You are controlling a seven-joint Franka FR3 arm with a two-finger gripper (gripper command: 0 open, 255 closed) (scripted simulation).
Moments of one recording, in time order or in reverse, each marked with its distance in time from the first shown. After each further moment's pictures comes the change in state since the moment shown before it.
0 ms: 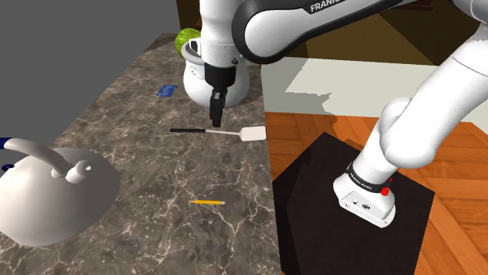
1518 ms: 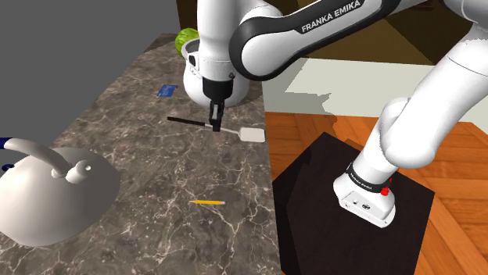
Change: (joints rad) arm 0.008 0.041 0.015 -0.034 -0.012 0.070 0.007
